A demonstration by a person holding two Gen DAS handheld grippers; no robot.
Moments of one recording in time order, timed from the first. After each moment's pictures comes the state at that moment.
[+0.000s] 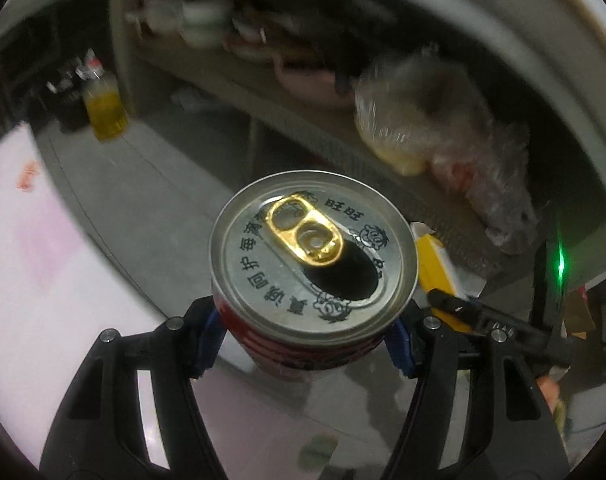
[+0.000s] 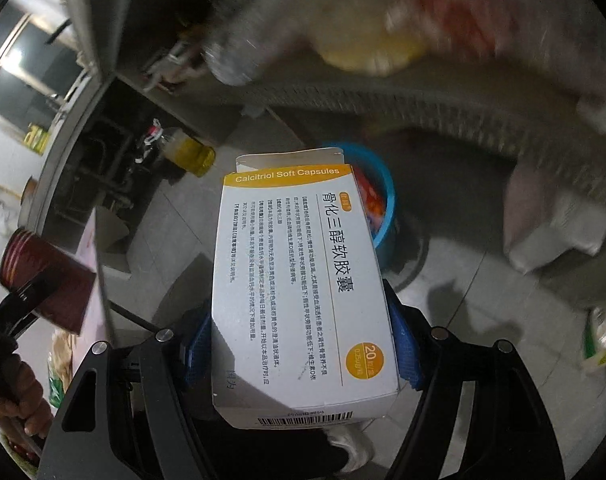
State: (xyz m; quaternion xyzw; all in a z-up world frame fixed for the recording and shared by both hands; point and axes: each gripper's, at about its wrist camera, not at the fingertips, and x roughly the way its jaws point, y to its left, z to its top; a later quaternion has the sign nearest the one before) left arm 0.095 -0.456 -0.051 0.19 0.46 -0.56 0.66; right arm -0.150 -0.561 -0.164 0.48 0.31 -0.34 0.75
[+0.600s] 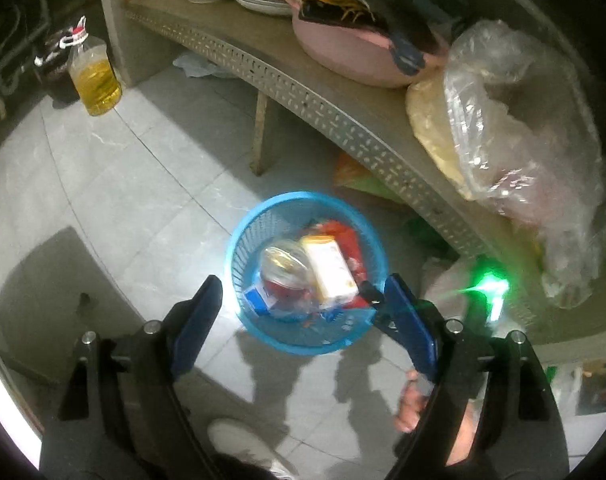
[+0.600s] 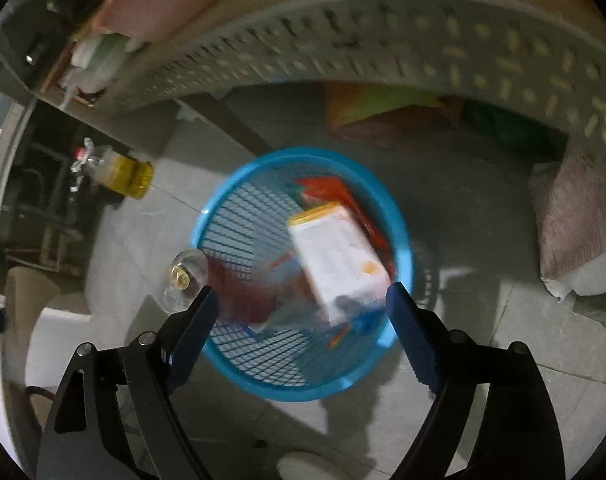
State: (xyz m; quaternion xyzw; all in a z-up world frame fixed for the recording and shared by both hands) left arm 0.132 -0.586 -0.122 0.21 0.51 -0.51 0.66; right arm -0.054 -0.675 -0.304 0.50 0.33 -0.41 0.69
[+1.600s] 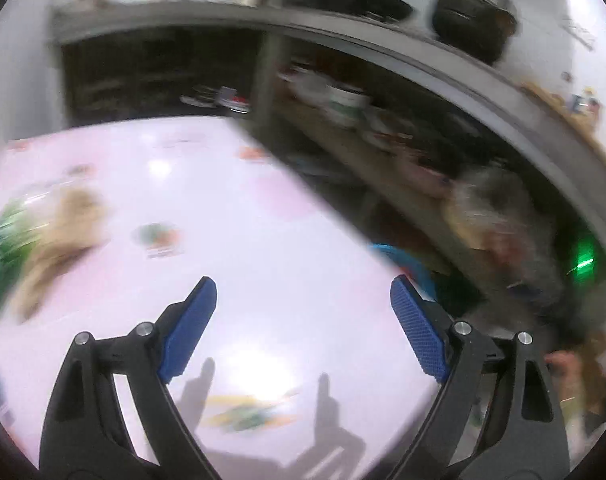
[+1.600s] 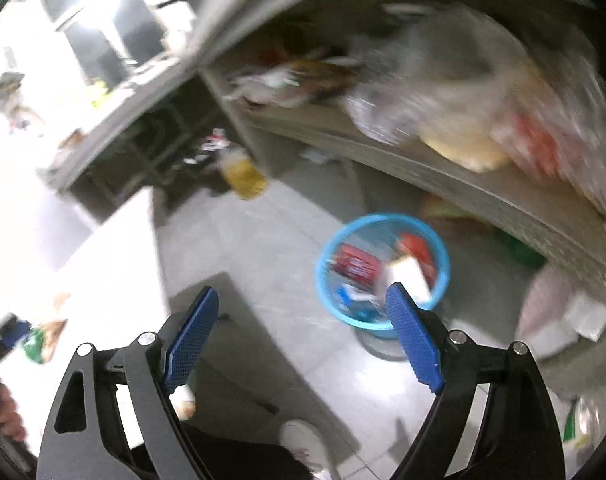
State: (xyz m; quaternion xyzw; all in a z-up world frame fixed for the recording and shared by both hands) left arm 0.155 -0.171 -0.014 0.05 0.37 -0.41 0.83; right arm -0.093 -0.480 -0.085 0.31 0.26 -0.31 0.86
